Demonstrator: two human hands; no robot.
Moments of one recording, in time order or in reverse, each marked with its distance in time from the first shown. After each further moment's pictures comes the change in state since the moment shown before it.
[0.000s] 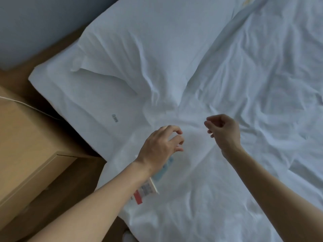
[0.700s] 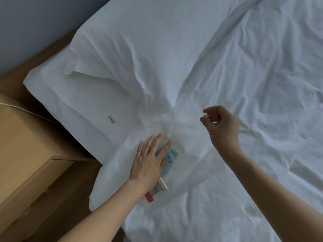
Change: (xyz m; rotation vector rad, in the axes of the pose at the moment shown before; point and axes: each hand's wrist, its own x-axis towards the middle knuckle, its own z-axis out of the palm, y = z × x) left_hand -0.039 -0.012 0.041 0.357 -0.464 -0.316; right_hand 0.000 -0.014 -0.002 -0.047 0.041 -0.241
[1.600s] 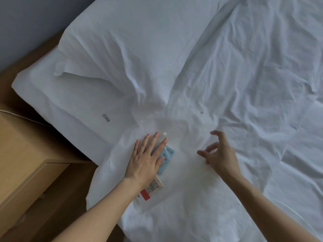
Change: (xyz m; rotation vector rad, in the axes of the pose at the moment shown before) left_hand 0.003 -0.004 0.018 0.099 0.126 0.049; right_hand -0.055 0.054 -0.022 -0.313 -0.224 0.266
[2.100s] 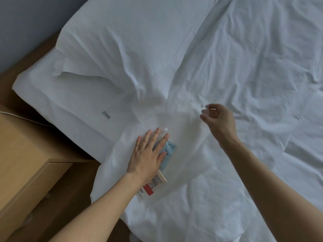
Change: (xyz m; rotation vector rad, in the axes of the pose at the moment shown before) left_hand -0.002 -0.001 -0.004 -0.037 -0.032 0.008; right_hand 0.049 -0.036 -0.006 0.332 0.134 -0.032
